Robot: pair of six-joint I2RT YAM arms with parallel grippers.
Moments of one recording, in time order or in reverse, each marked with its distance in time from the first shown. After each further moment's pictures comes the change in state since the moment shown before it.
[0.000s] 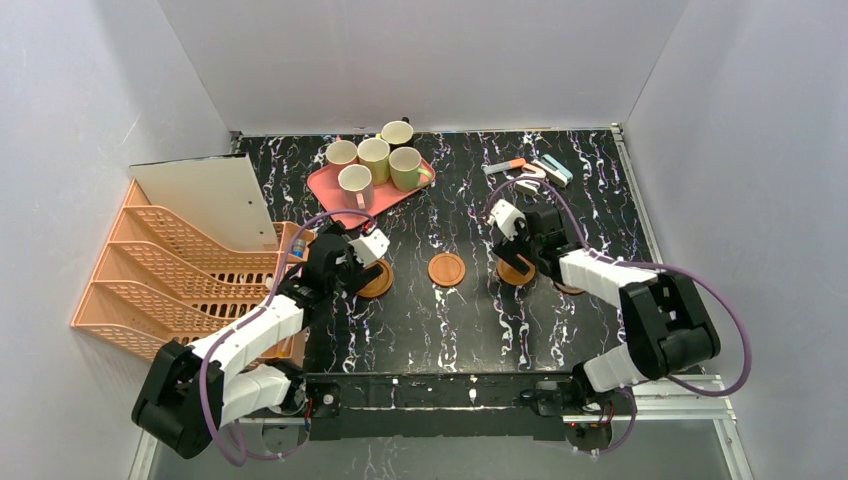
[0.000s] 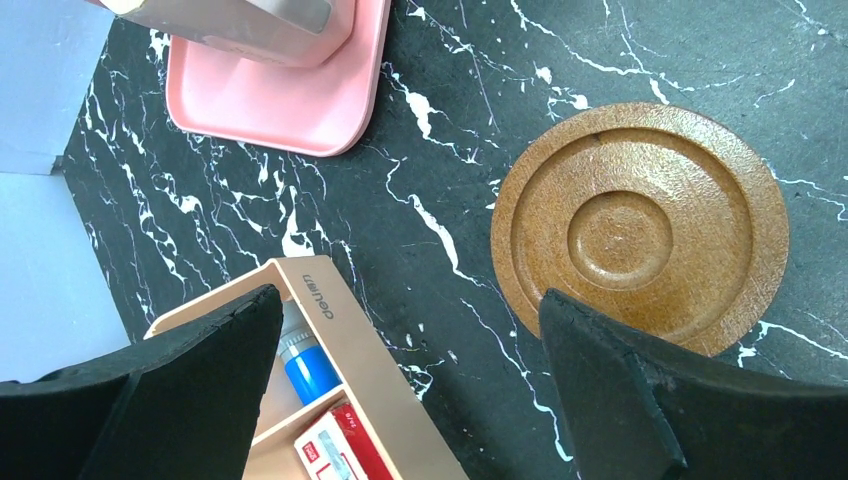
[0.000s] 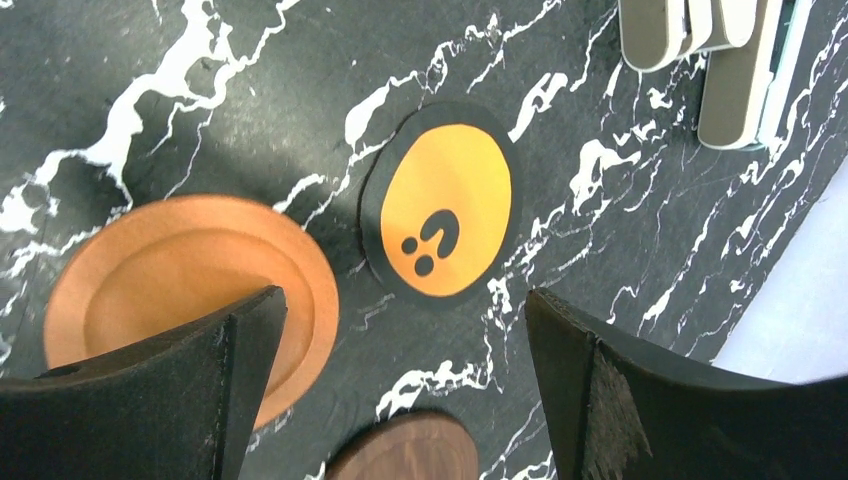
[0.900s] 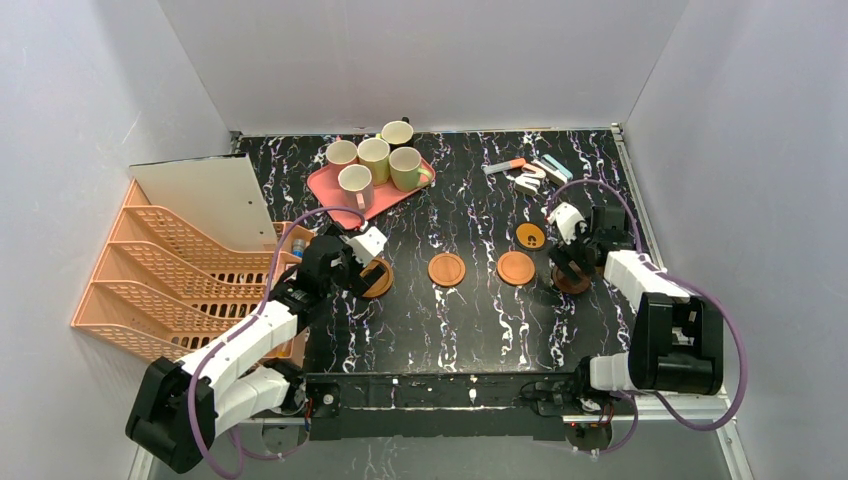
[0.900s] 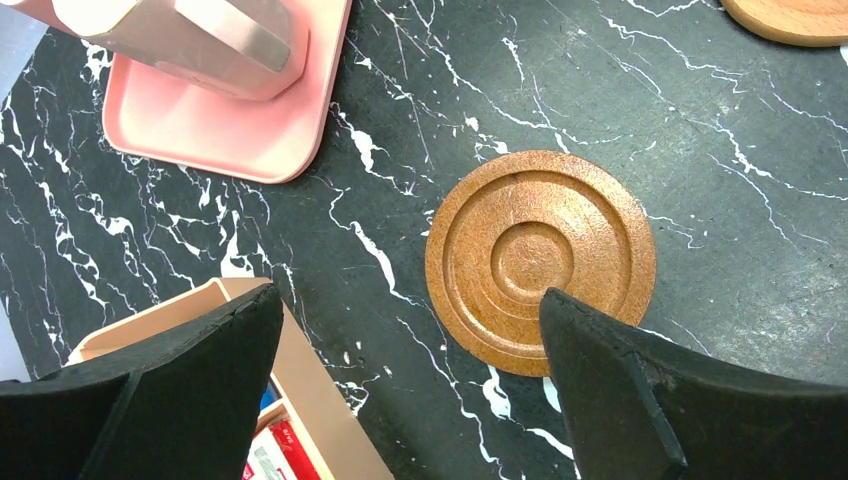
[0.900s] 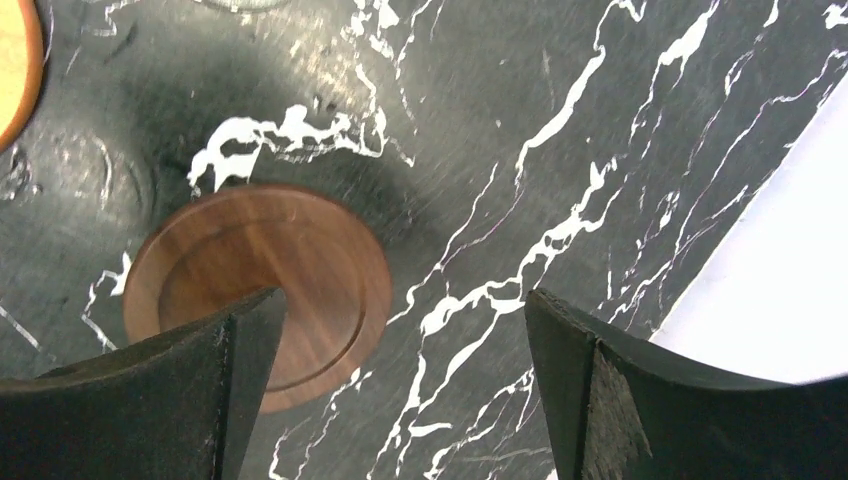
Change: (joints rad) left arm 0.000 -0.079 0.001 -0.040 0.124 -0.146; right arm -0.429 -0.121 -0.008 -0.317 -0.167 -0.129
